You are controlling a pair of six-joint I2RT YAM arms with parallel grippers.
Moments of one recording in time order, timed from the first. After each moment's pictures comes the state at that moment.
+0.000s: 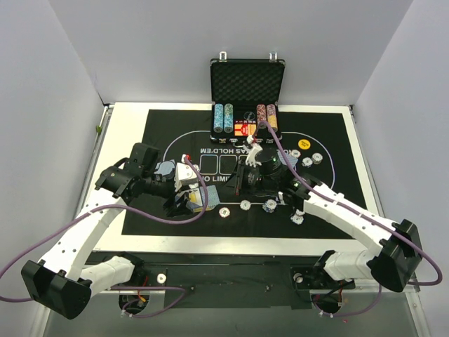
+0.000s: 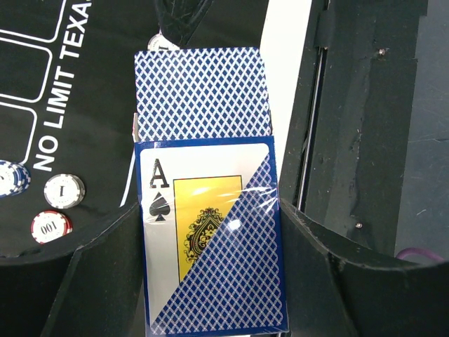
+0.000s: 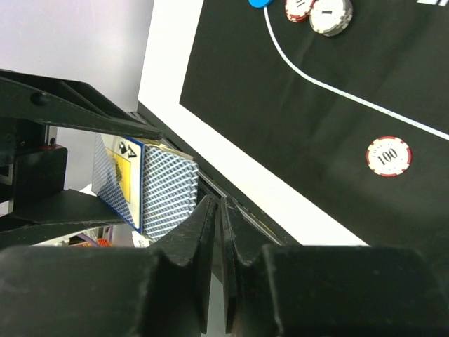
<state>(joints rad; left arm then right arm) -0.43 1.10 1.11 -0.97 0.77 0.66 0.80 1.28 0.99 -0.25 -0.27 0.84</state>
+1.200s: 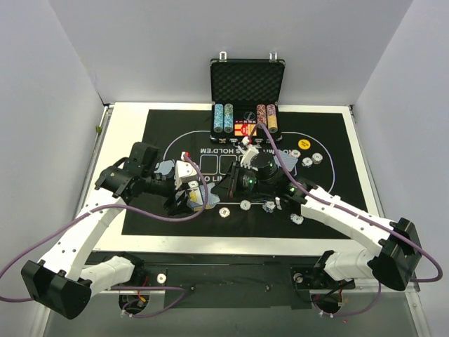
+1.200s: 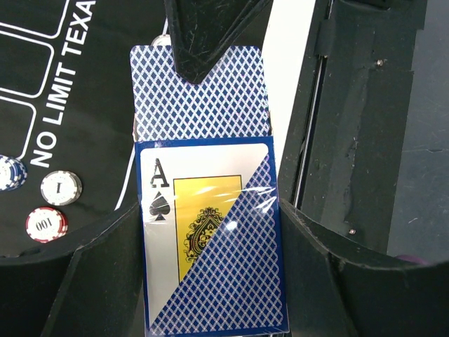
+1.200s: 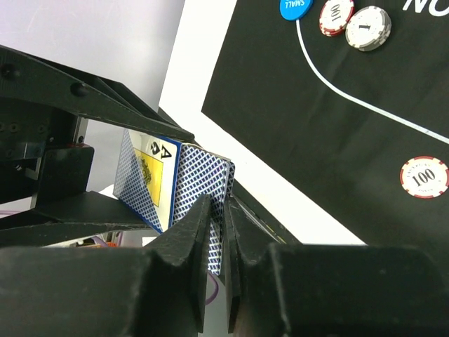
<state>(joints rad) -0.43 1.10 1.11 -0.96 0.77 0.60 0.86 1.27 0.96 -0.14 -0.22 0.87</state>
